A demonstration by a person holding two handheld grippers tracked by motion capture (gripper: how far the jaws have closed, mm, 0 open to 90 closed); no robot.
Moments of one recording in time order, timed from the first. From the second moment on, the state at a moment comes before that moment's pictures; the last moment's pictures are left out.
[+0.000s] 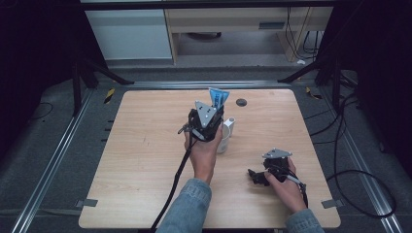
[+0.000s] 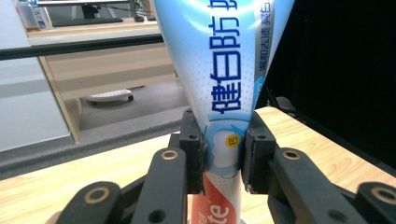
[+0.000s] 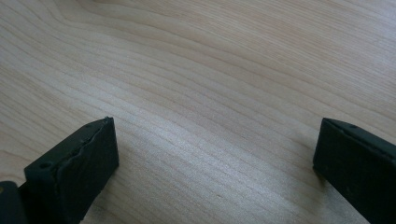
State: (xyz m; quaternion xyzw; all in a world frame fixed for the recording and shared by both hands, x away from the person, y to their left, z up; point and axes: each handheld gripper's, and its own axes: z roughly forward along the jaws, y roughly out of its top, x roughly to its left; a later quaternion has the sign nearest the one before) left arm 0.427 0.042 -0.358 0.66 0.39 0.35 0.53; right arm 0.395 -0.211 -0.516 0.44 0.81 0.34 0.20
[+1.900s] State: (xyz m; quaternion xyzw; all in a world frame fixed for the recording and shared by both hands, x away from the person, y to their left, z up) left arm 0.439 0.037 -0.403 0.69 0.41 0.32 0.51; right arm 0.395 -0.212 -0.516 0.44 0.81 0.34 0.20
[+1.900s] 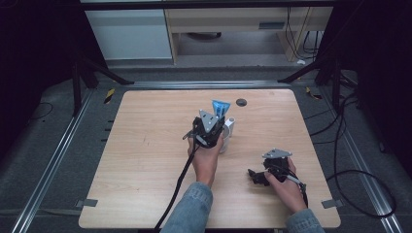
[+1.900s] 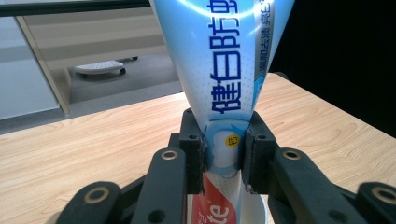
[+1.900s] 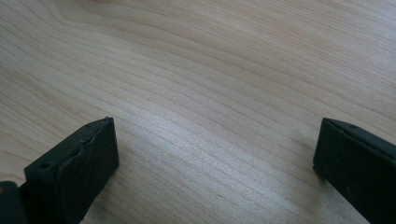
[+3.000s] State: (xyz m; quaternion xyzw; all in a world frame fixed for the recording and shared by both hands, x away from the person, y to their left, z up) left arm 0.454 0.037 -0.407 0.72 0.44 0.28 0.46; right arm 0.395 -0.211 -0.516 0.44 0.80 0.34 0.20
